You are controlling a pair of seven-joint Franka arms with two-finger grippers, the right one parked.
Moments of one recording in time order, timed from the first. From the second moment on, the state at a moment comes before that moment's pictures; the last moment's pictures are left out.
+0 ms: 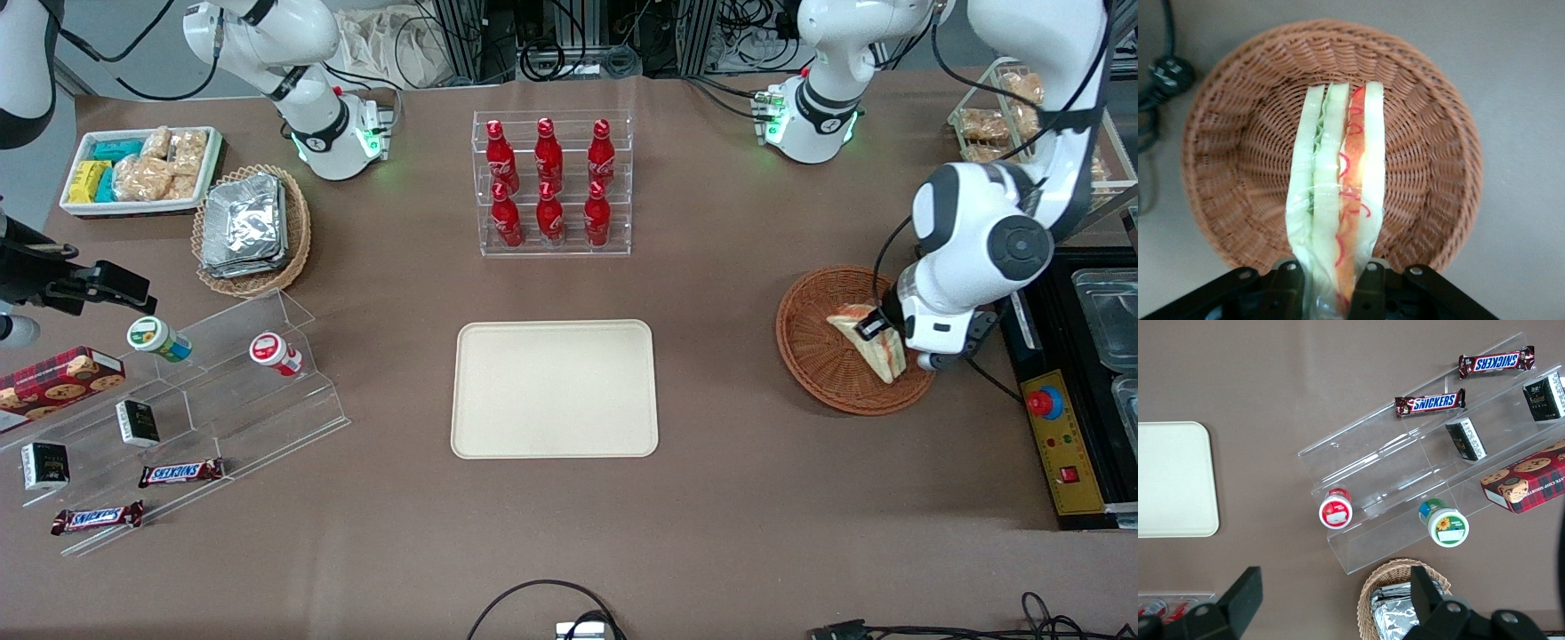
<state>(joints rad) 0.15 0.09 -0.21 -2.17 0.02 2.12 -0.65</state>
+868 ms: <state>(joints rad) -0.15 0.42 -0.47 -1.64 0.05 1.81 -0.63</state>
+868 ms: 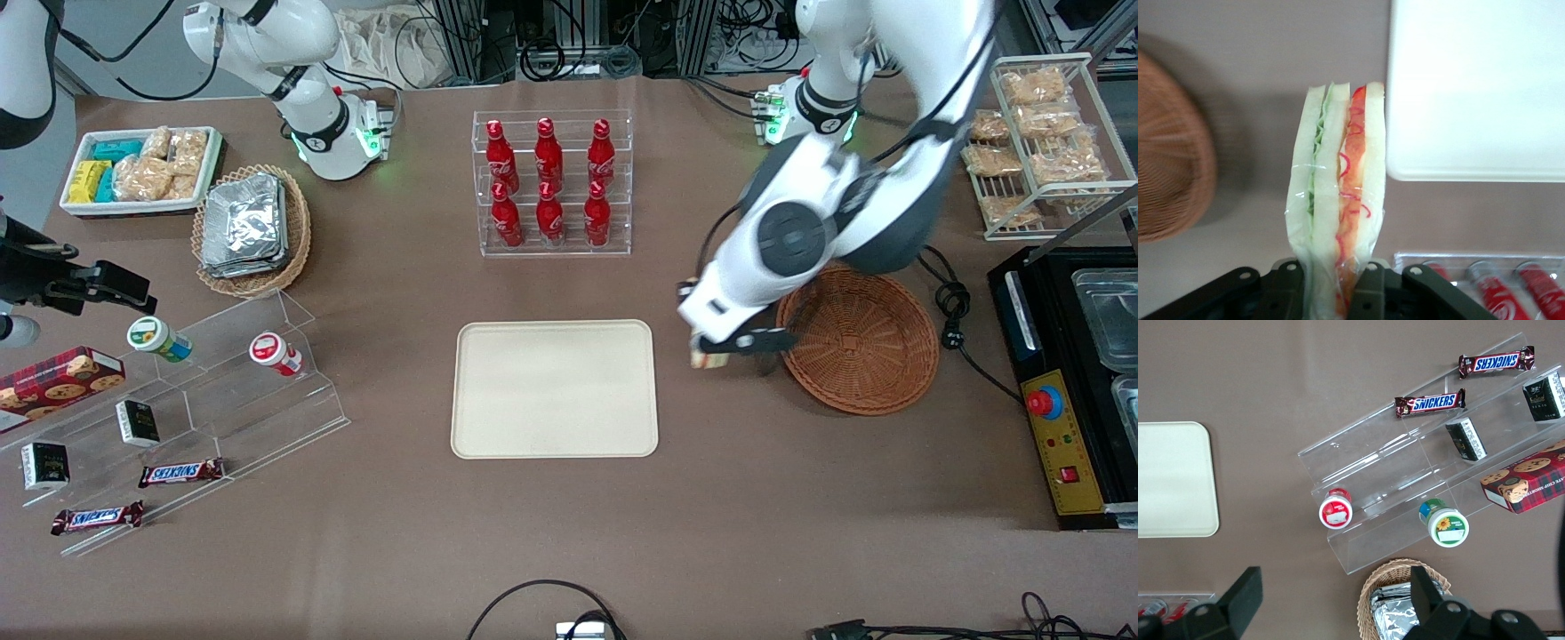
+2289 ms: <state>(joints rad) -0.29 0.74 -0.46 -1.41 0.21 1.98 -0.79</state>
